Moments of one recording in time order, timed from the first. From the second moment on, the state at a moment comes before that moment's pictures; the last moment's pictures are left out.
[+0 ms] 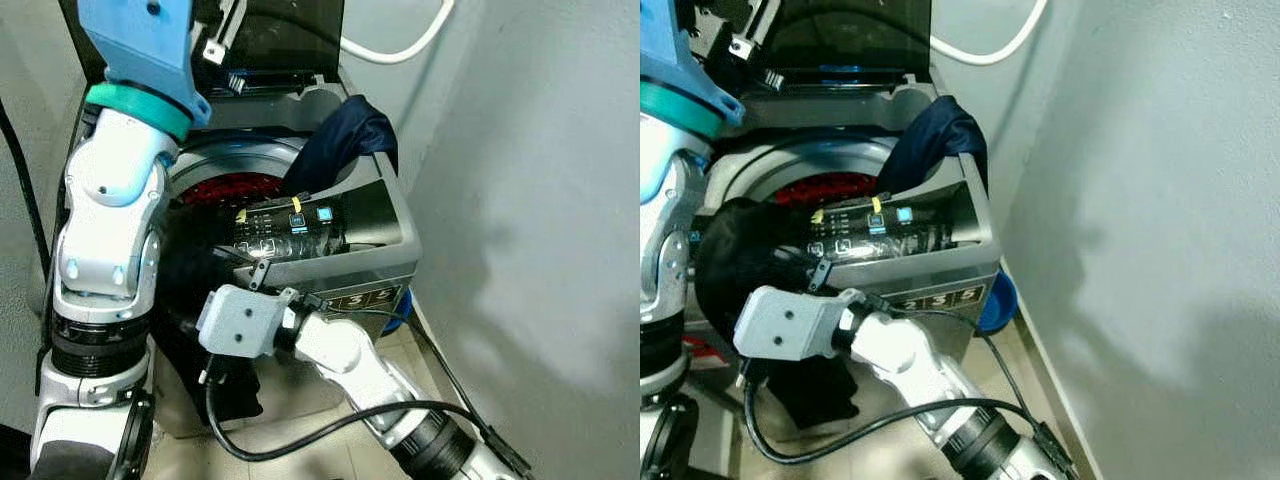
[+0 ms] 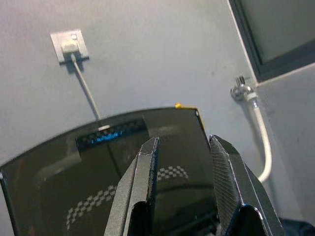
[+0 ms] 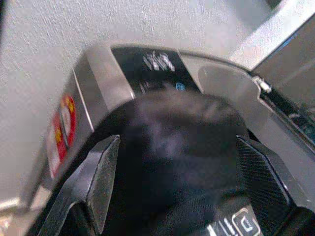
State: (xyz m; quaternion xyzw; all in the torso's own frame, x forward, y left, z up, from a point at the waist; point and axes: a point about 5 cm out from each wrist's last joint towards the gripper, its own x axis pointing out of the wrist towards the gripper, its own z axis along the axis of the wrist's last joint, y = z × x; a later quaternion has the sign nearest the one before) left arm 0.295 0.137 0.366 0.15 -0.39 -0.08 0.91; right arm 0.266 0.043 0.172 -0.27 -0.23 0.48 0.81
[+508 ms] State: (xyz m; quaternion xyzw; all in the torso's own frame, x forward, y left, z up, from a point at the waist) left arm 0.285 0.172 0.317 0.19 -0.31 -0.03 0.93; right arm 0.275 0.048 0.160 -0.29 -0.21 0.45 0.82
